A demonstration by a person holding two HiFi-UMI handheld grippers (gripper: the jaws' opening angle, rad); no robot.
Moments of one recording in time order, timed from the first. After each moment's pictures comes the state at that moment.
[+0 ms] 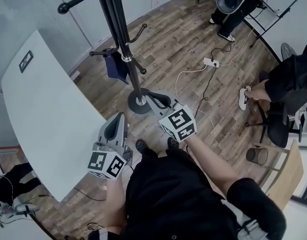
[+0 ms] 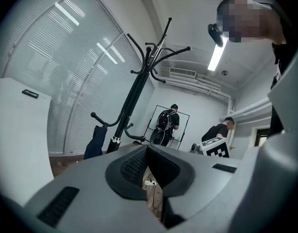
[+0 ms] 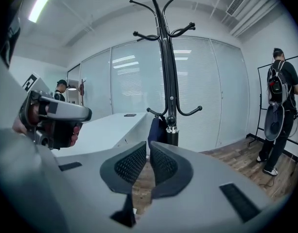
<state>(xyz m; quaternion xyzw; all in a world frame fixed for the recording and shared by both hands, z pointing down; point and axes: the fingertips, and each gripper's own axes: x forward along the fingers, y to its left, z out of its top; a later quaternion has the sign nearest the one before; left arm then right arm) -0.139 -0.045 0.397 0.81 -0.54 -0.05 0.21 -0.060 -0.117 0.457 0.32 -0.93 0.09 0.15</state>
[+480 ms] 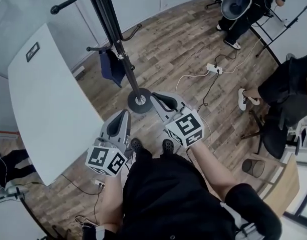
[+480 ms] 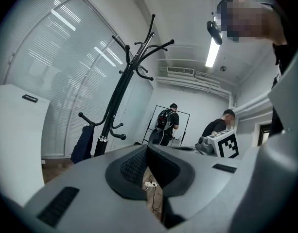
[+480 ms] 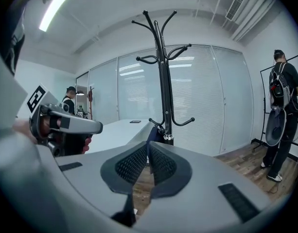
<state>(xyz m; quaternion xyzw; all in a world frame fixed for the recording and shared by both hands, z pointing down) -0.060 -0.024 0.383 0.81 -0.56 -0.04 0.18 0.015 -0.085 0.414 0.28 -0.95 0.07 0.11</state>
